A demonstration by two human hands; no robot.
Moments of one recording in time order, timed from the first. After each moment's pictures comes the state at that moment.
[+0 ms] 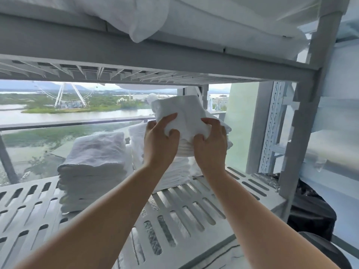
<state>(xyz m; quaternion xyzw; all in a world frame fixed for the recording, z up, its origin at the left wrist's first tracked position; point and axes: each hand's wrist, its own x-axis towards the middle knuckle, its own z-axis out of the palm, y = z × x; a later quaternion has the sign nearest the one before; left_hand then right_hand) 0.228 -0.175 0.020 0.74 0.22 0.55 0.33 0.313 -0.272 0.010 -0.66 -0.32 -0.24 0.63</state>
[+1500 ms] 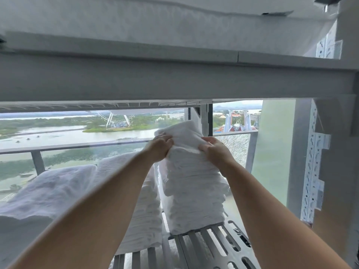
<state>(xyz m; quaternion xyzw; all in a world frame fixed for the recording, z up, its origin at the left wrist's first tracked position) 0.439 -0.060 0.073 0.88 0.32 0.30 0.18 0.601 -0.196 0.047 -0.69 -0.41 0.10 0.58</state>
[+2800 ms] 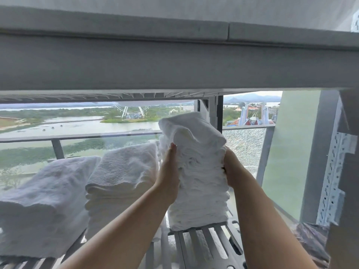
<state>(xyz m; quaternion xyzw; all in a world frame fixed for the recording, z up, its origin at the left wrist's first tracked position) 0.453 -0.140 -0.001 0.50 0.26 0.46 0.69 0.622 -0.194 0.011 -0.50 -0.36 0.36 0.70</state>
